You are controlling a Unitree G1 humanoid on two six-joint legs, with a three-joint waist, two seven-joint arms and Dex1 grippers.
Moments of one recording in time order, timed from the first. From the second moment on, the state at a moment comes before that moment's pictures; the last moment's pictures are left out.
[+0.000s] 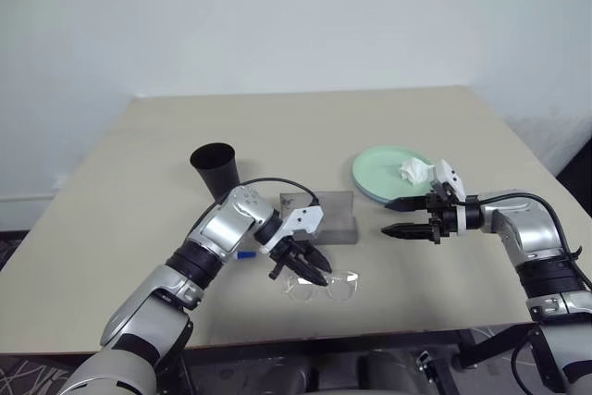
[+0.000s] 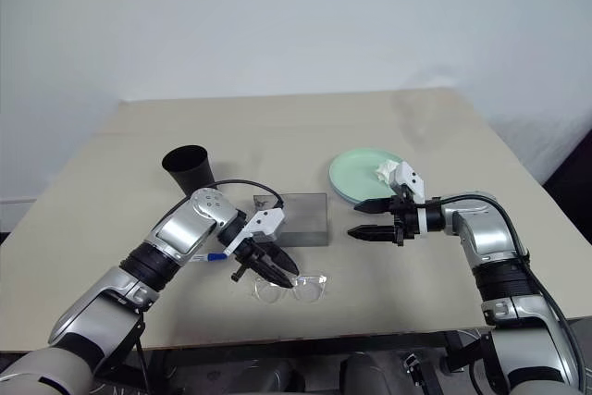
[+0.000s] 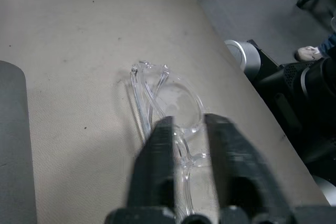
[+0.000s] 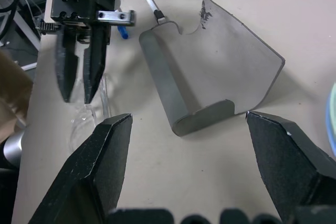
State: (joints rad) left arm -0.69 0.47 -0.55 0.35 -0.15 0.28 -1.61; right arm -0.53 -0.61 0.09 0.30 0.29 0.43 1.39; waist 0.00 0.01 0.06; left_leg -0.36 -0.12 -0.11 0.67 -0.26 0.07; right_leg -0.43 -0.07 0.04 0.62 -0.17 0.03
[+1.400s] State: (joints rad) left arm -0.71 0.42 -0.53 0.44 -0.03 0.19 -1.60; right arm -0.52 -0.60 0.10 0.34 0.29 0.38 1.34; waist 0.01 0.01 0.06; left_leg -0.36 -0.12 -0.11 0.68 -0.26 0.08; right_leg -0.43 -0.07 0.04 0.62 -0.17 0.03
